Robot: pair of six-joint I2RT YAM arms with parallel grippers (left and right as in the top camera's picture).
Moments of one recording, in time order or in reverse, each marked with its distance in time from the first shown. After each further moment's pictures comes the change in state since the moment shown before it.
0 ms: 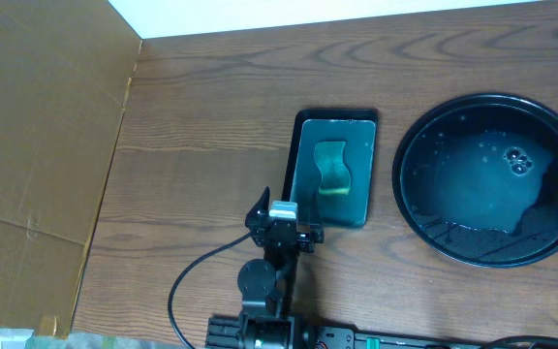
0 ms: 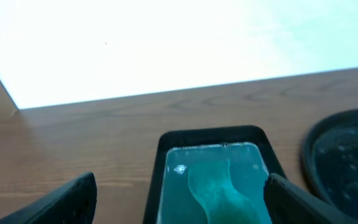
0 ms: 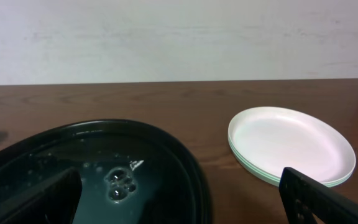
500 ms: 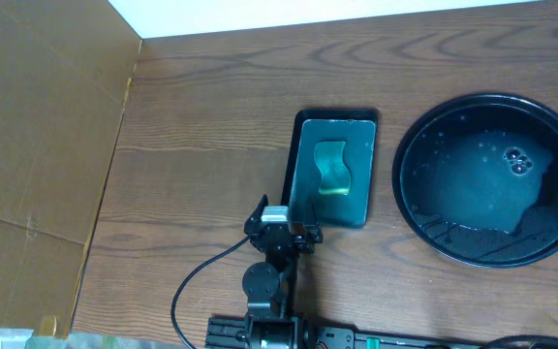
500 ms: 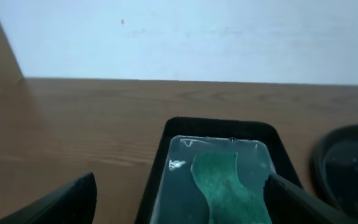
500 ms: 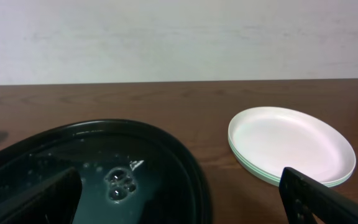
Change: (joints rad) left arm 0.036 -0.085 -0.093 -0.008 -0.033 -0.160; right arm 0.000 0.000 0.000 0.000 0.000 0.000
